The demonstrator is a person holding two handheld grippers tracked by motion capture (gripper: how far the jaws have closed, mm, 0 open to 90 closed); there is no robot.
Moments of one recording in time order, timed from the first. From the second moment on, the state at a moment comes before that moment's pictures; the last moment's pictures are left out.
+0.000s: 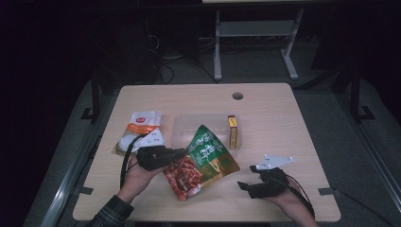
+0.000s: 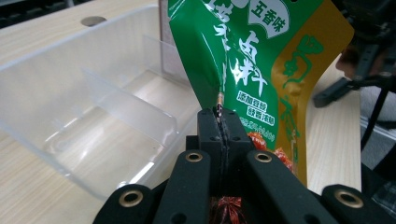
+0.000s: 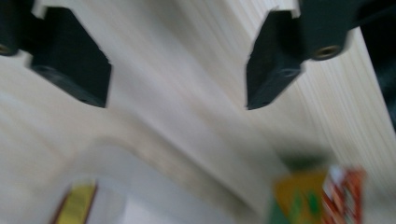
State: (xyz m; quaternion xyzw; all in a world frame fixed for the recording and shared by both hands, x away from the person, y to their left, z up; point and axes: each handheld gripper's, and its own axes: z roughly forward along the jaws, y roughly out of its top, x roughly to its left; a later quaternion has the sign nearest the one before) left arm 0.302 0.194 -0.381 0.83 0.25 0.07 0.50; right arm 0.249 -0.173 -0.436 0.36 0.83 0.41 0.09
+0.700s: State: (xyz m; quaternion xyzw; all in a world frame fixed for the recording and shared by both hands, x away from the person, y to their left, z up) left arm 0.302 0.205 -0.379 0.80 0.27 0.08 0.53; right arm 0.280 -0.108 -0.429 0.32 0.77 0.56 0.03
